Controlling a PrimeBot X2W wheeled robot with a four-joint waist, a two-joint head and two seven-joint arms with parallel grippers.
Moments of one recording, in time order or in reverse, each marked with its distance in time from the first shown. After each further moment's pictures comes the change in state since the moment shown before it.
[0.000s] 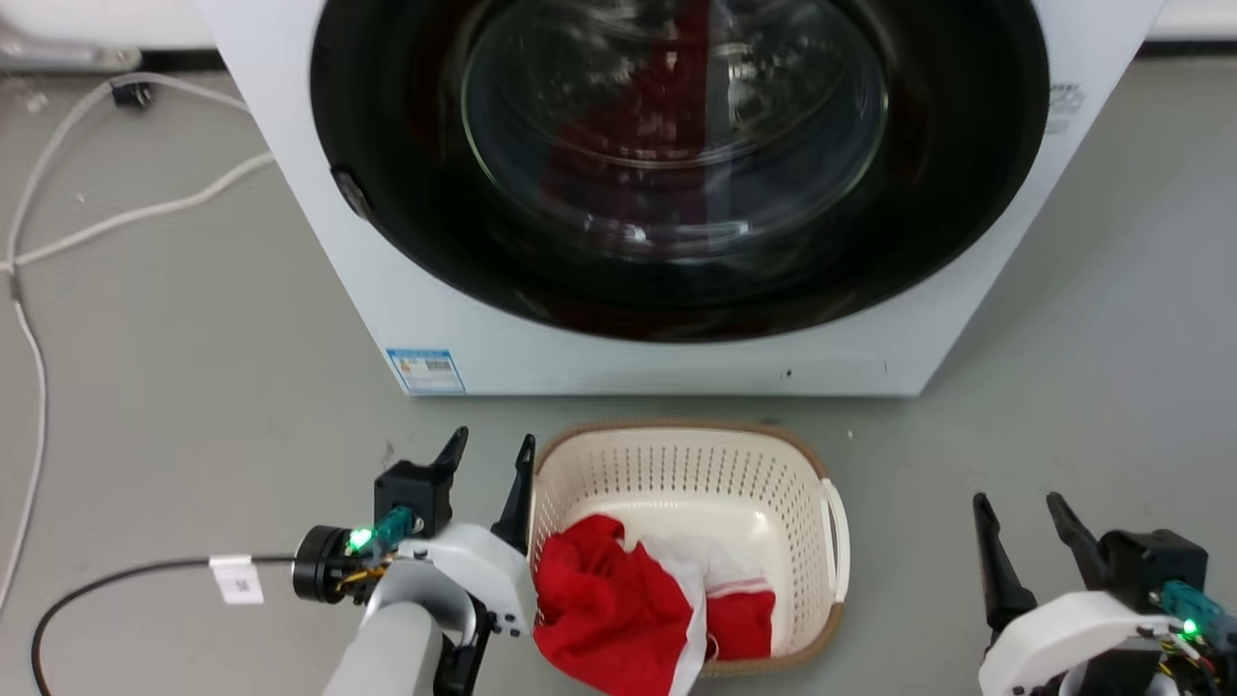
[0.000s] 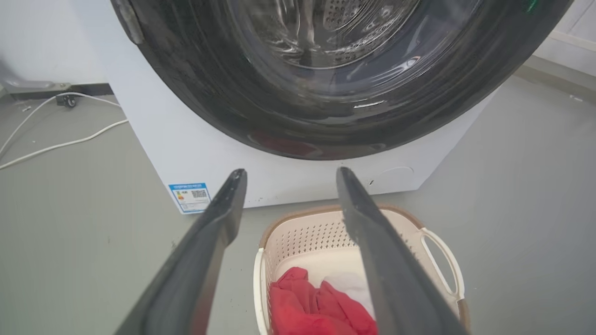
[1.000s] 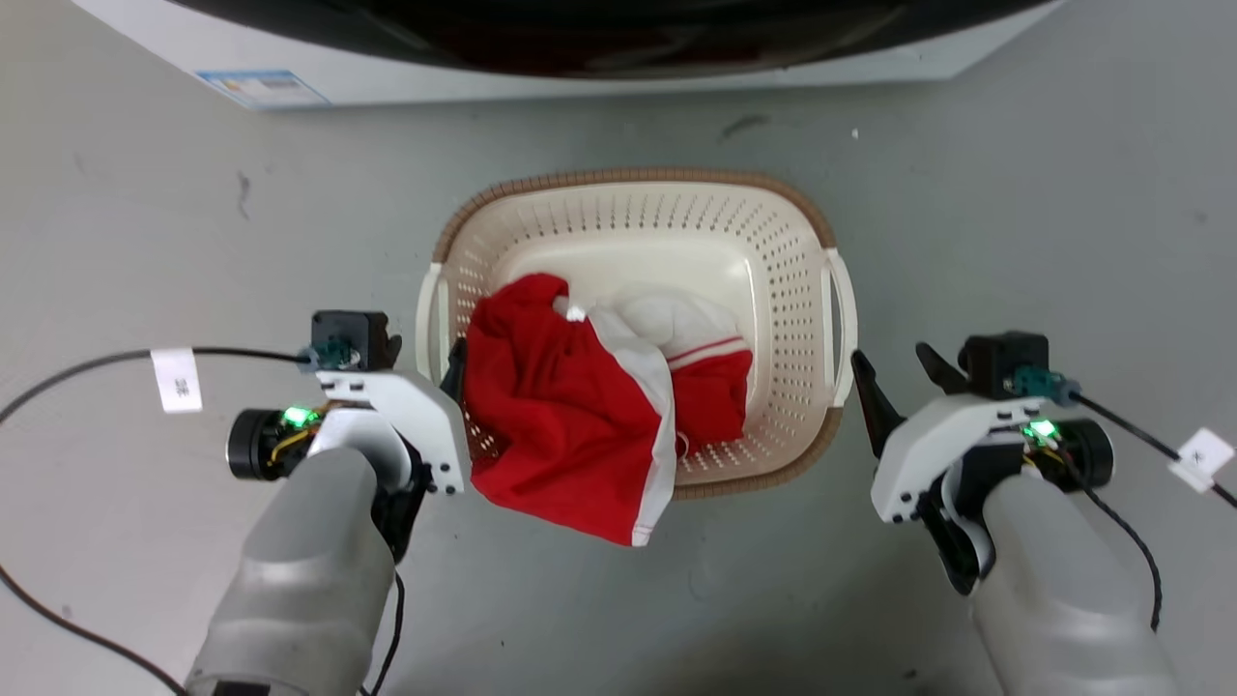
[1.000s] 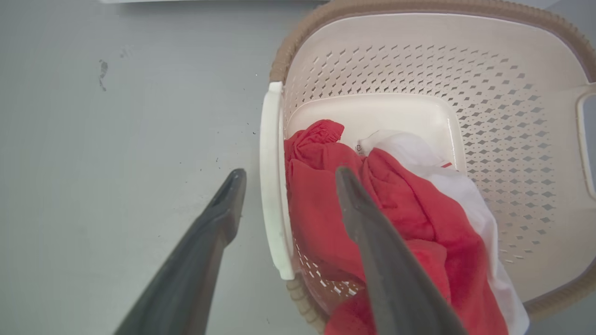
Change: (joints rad) left arm -0.441 0.059 0.009 0.532 -0.108 -0.056 0.081; right arm -0.586 0.000 0.184 0.727 0.084 0.000 -0.109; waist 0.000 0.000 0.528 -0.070
